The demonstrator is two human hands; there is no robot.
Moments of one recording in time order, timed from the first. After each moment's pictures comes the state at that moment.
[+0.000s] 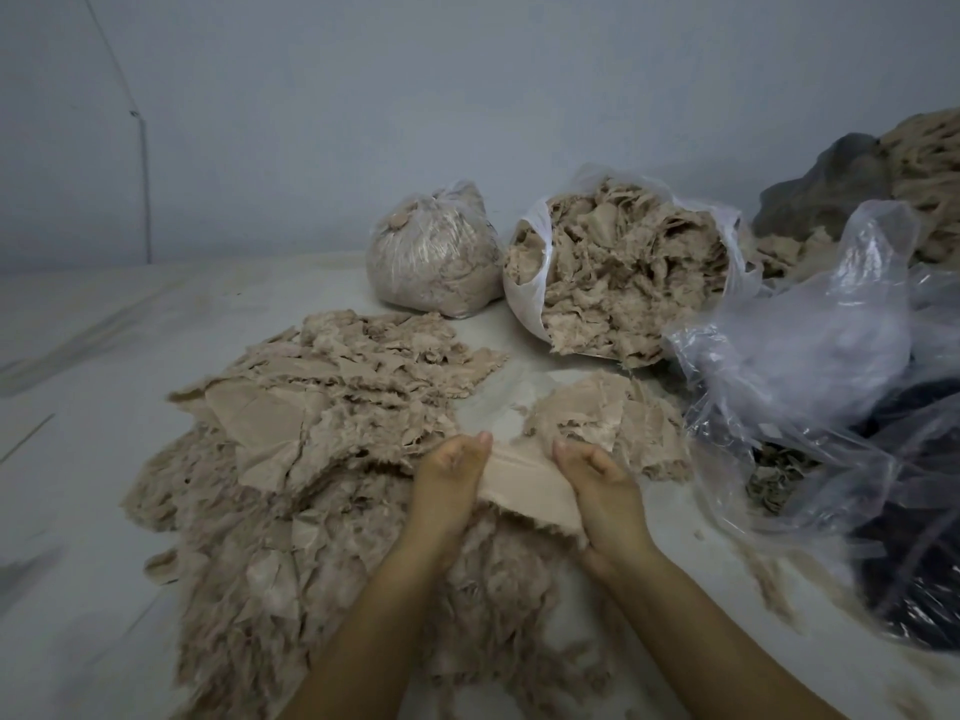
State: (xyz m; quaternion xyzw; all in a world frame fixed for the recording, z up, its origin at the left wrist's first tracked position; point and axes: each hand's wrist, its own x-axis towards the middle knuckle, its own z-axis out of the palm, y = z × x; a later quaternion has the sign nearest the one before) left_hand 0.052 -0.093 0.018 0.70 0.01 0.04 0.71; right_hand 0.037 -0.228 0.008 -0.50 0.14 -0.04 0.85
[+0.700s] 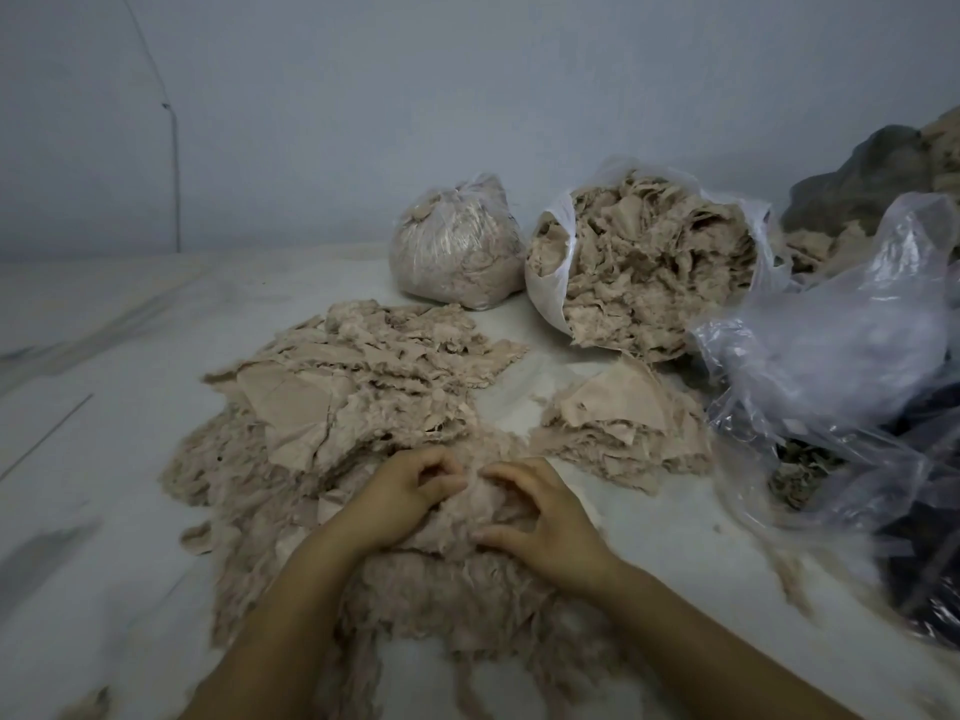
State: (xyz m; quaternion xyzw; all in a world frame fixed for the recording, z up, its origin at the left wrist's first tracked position) left_hand 0.050 -0.014 0.023 0.88 -0.14 -0.03 0.44; right_hand 0.031 -0.204 -0.018 -0.87 -0.20 -0.01 0.46
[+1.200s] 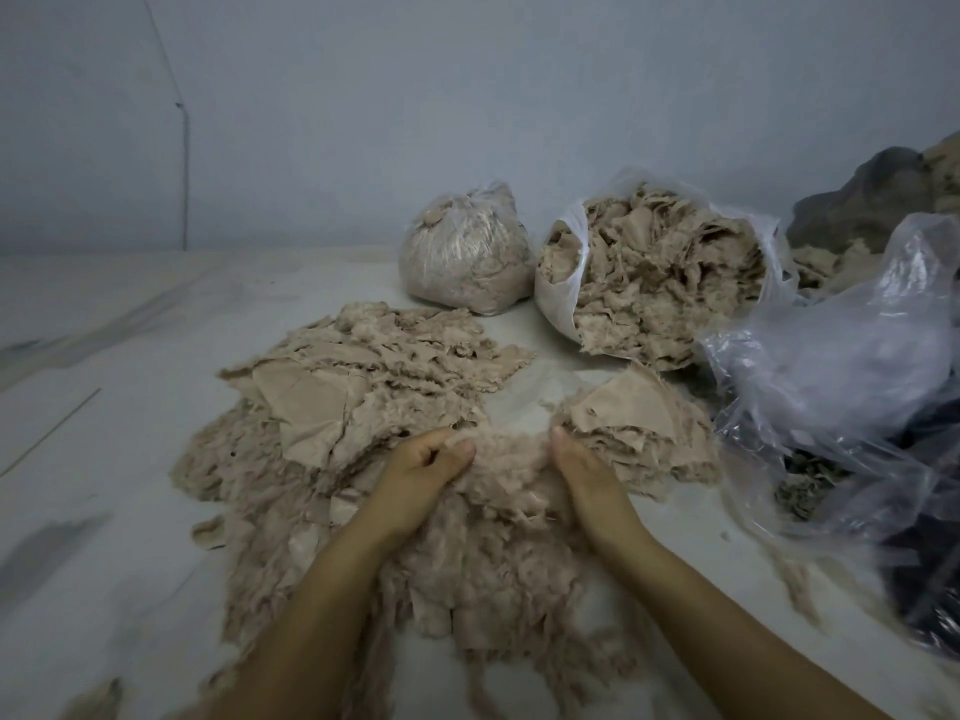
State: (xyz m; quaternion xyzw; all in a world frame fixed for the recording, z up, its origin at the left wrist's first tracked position) left_hand 0.039 -0.022 0.032 0.76 -0.12 0.02 0.64; right_hand 0.038 -0.210 0.007 -0.77 -0.02 0.01 0.64
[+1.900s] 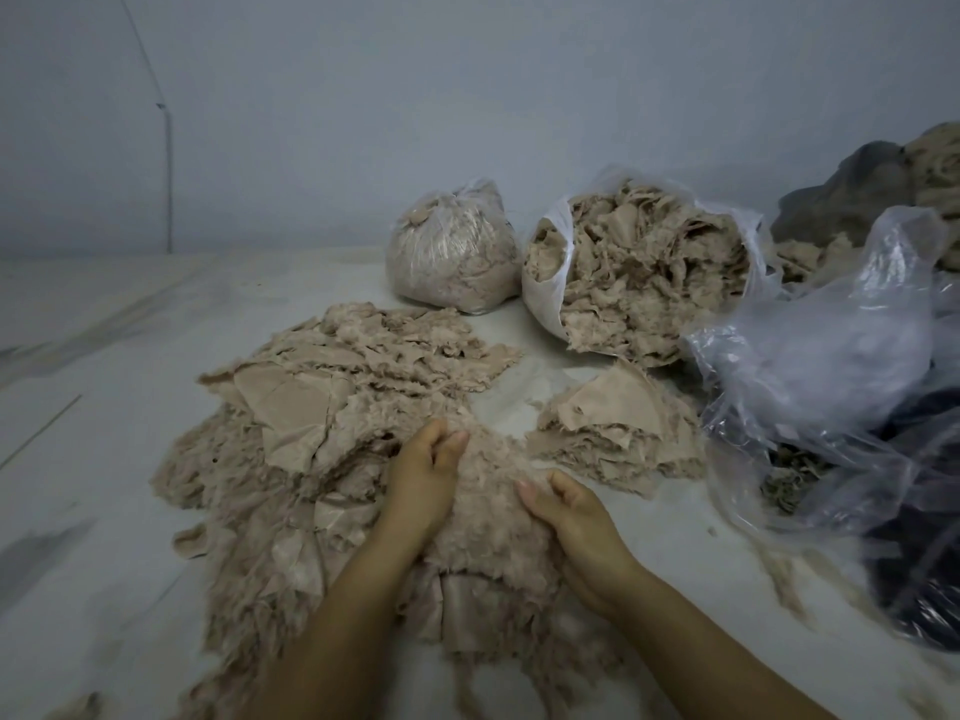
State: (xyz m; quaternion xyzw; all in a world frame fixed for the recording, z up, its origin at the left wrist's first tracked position) left_hand 0.052 -0.049 0.014 0.83 -0.03 0.14 0.53; right_hand 0.016 -0.204 -0.008 -0.58 0.00 0.10 0.81
